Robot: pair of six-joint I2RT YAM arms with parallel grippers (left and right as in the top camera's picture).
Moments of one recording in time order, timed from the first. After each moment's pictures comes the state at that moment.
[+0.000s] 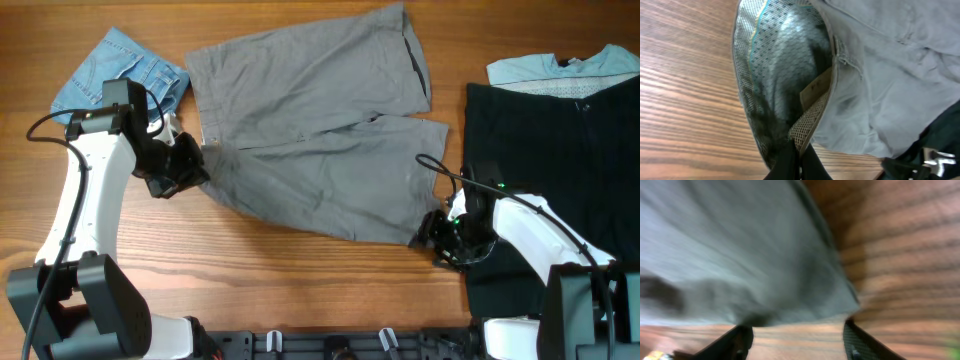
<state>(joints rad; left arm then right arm) 0.15 1.61 1.23 -1.14 0.38 -0.35 0.03 1.50 0.63 -0.80 -0.43 0.52</state>
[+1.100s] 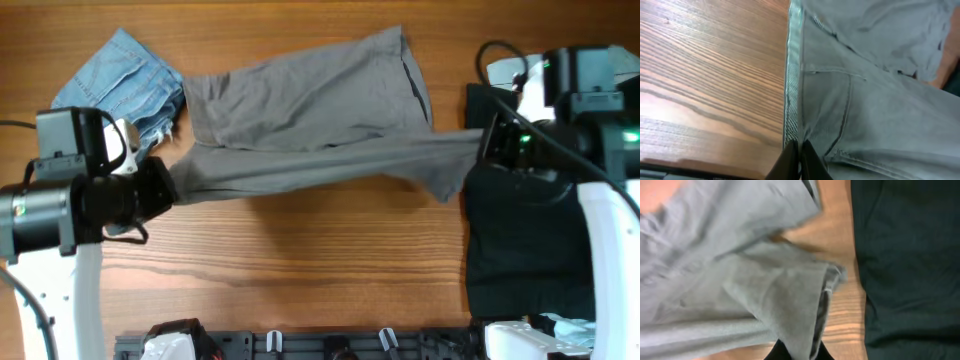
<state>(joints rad) 0.14 1.15 1.41 -1.45 0.21 -0.34 0.04 1.36 1.70 -1.47 -0.14 0.33</state>
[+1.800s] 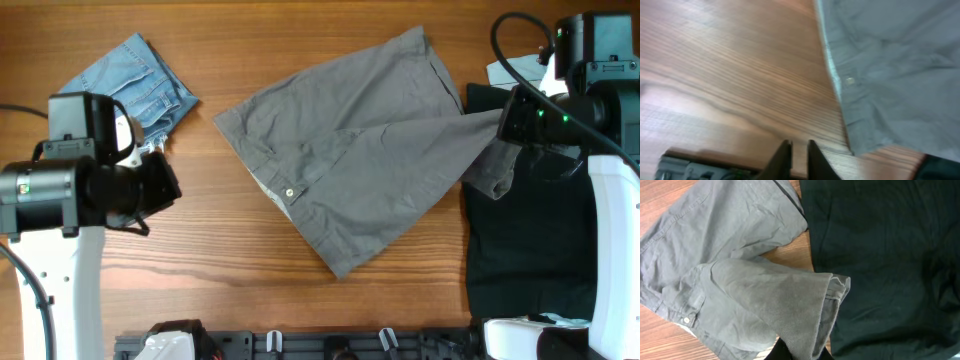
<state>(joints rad) 0.06 1.23 1.47 -1.49 0.13 -0.35 0.04 1.48 1.85 -1.53 0.07 0.33</state>
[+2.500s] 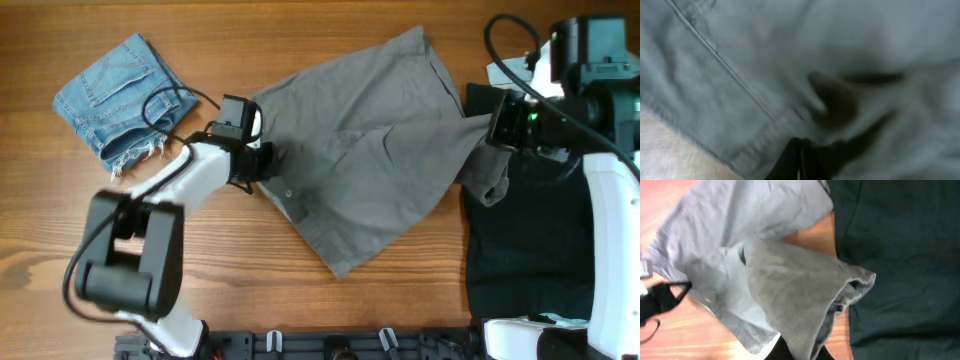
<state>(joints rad) -0.24 1.82 1.00 -0.43 0.18 -0.37 0.04 1.48 1.80 -1.54 -0.07 0.33</state>
